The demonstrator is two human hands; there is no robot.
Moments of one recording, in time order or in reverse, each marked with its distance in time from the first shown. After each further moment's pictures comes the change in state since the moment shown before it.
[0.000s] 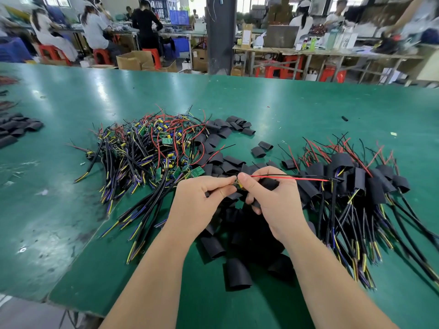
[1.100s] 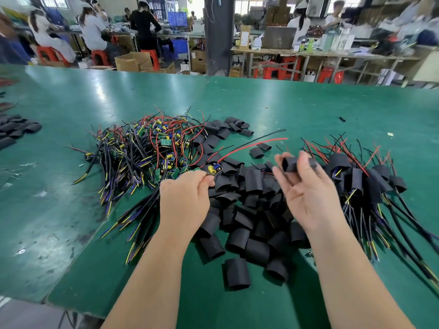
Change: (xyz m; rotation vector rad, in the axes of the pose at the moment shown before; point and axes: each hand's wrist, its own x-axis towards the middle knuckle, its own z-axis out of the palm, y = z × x) left_hand 0.002 0.003 -0.006 0.438 0.104 -0.033; right_hand 0.016 -0.016 -0.041 0.687 0.140 0.091
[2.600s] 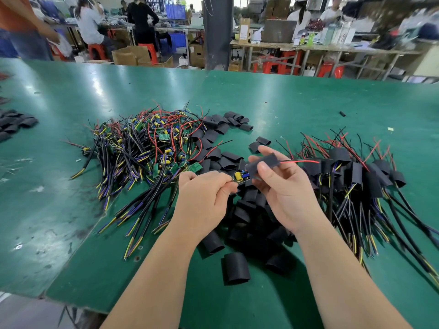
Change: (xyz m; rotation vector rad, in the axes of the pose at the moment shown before) left_hand -0.008 0.008 0.015 -0.026 -0.088 0.188; right_hand -0.012 0.021 0.018 -0.314 -0.205 0.020
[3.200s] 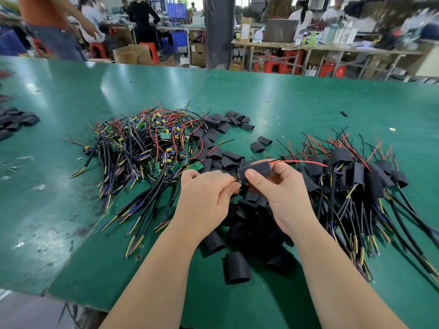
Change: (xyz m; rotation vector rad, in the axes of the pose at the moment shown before) left_hand -0.001 0.003 -0.005 0.042 -0.038 0.030; right_hand -0.004 0.011 -0.002 -0.372 0.014 -0.106
